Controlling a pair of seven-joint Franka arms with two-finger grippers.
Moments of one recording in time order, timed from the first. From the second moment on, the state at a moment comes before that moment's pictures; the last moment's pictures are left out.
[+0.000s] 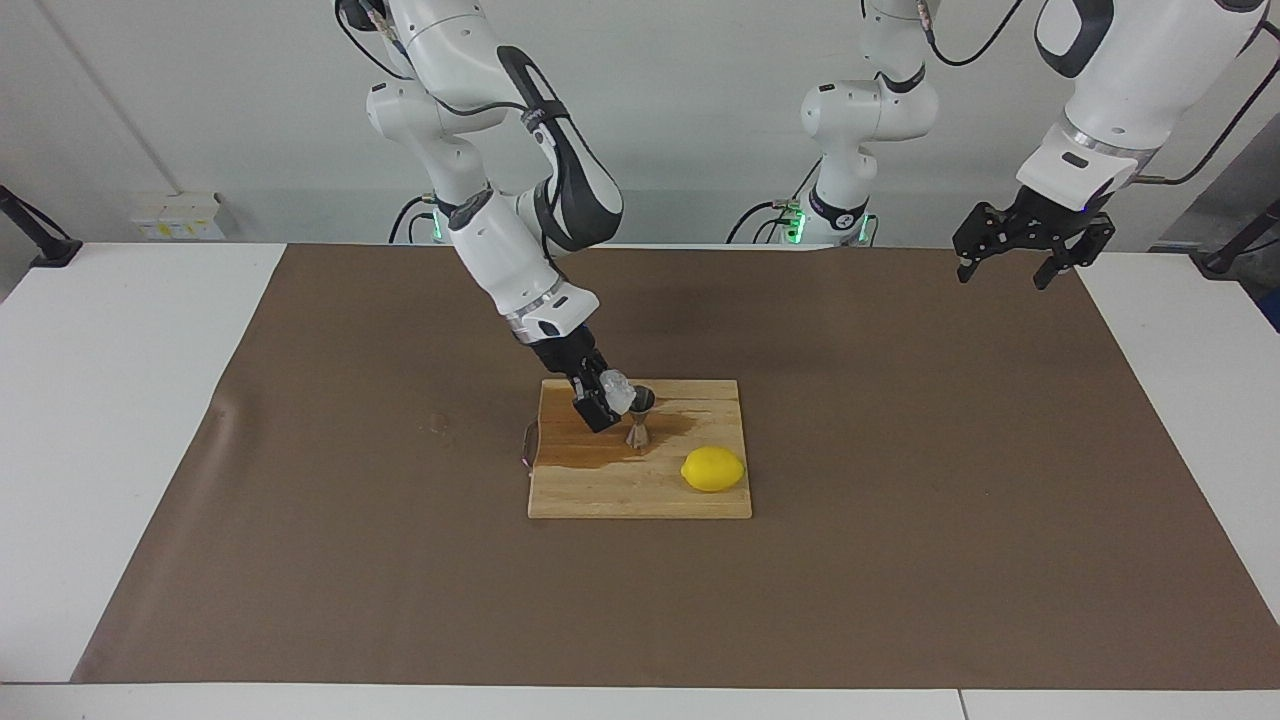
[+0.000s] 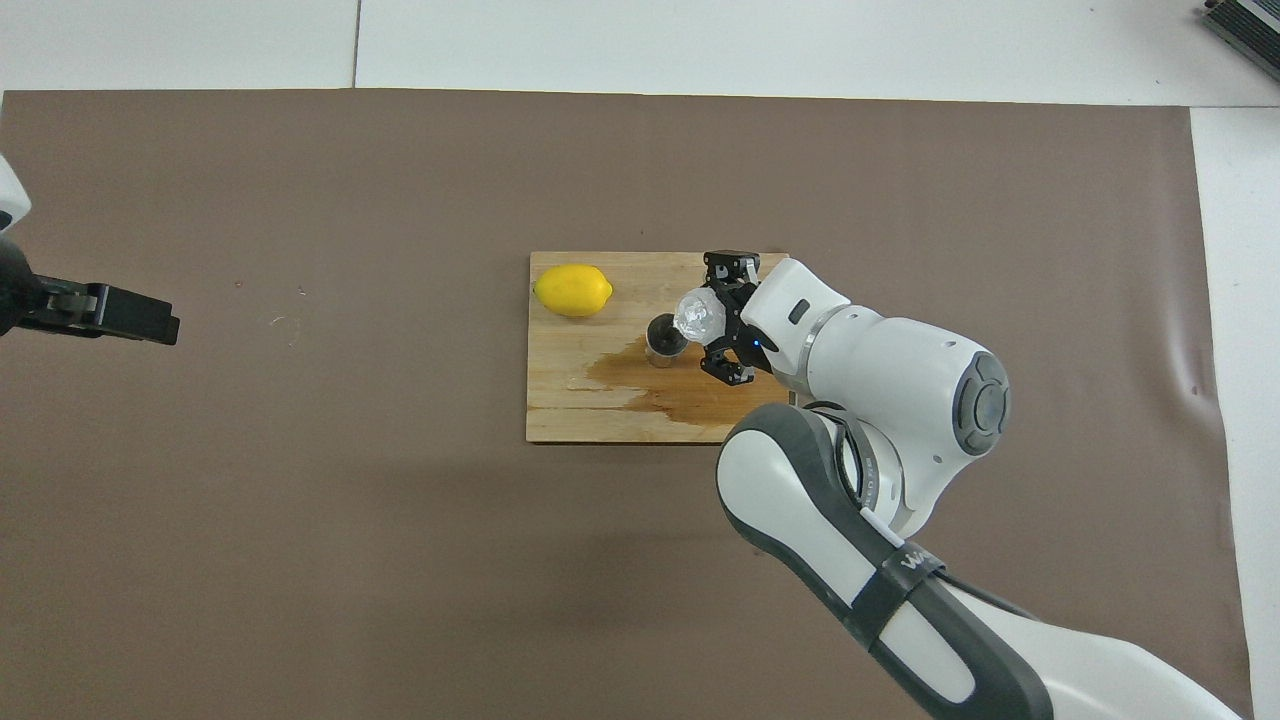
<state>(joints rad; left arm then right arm) -0.04 -0.04 -0.03 -1.61 -0.02 1.59 0.09 0.23 0.23 0.26 -2.07 0.73 2.85 -1.88</state>
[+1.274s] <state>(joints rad) -0.04 -0.04 -0.03 -1.61 -0.02 1.59 0.09 0.23 0.22 0.26 -2.08 0.68 2.85 -1.88</state>
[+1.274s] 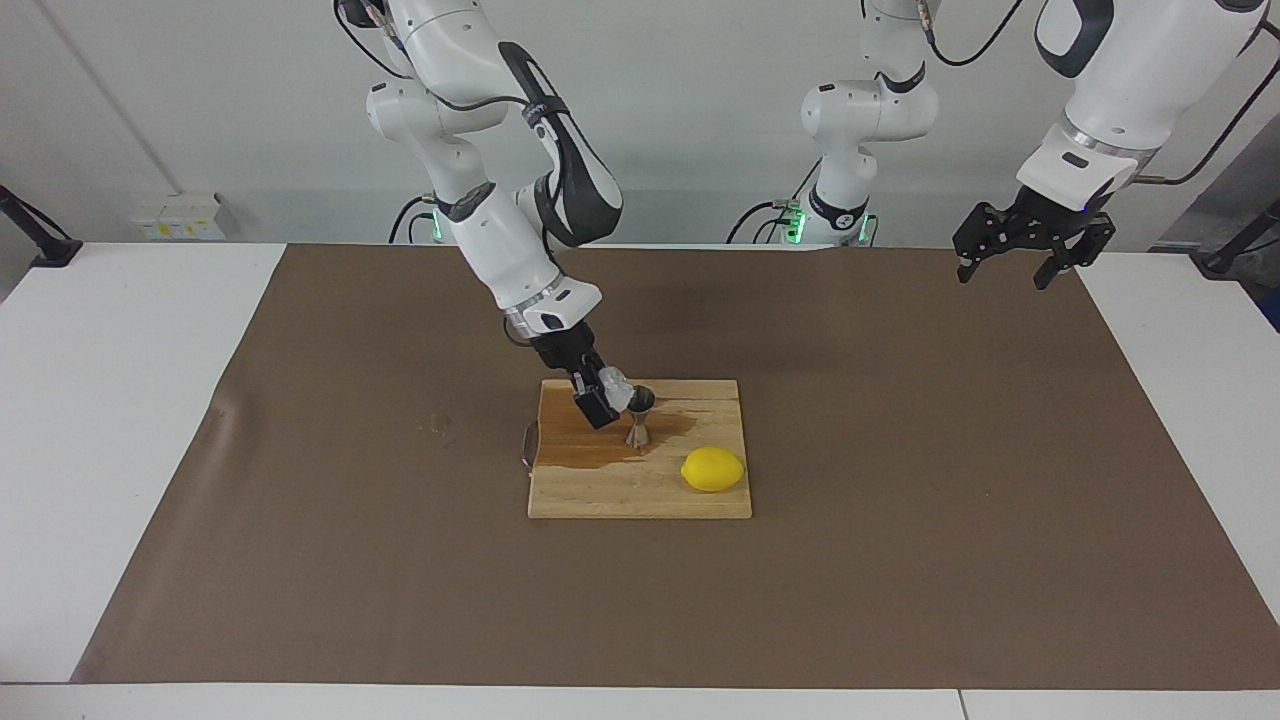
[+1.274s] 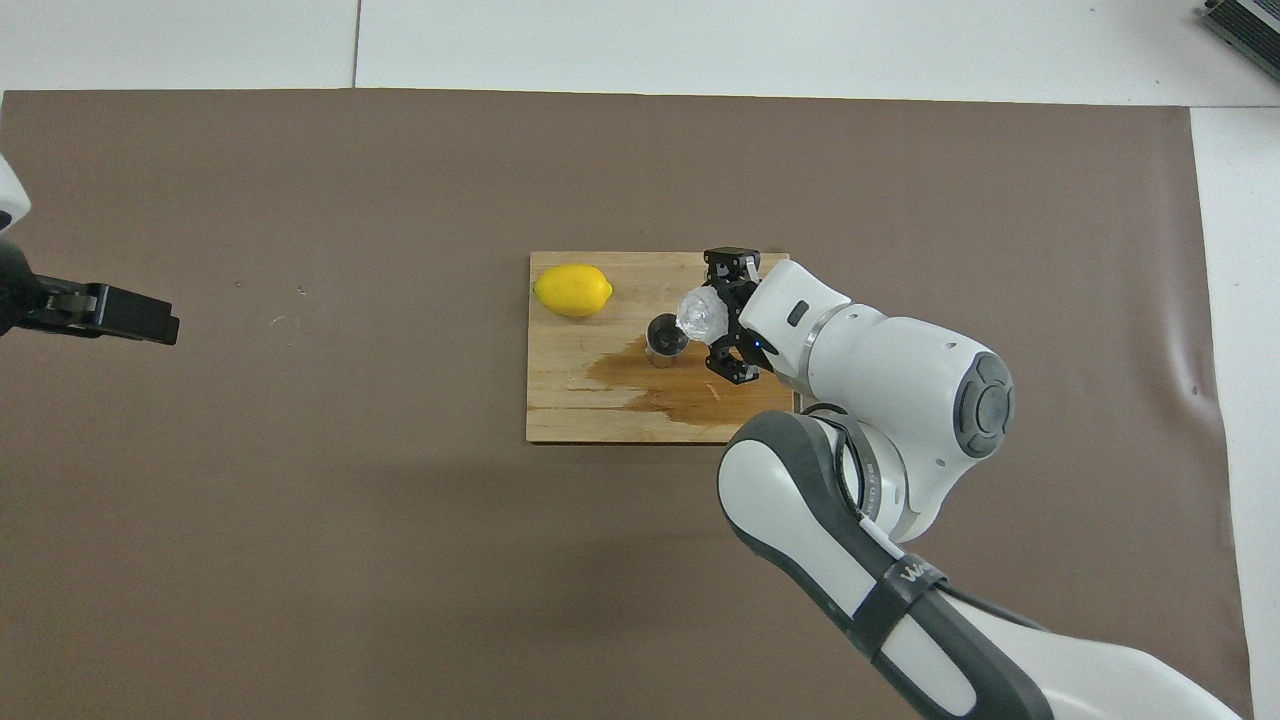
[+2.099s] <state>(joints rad) -0.04 -0.04 -0.03 -1.61 -0.02 1.59 0.09 0.23 0.19 0.26 -2.09 0.69 2.85 -1.86</state>
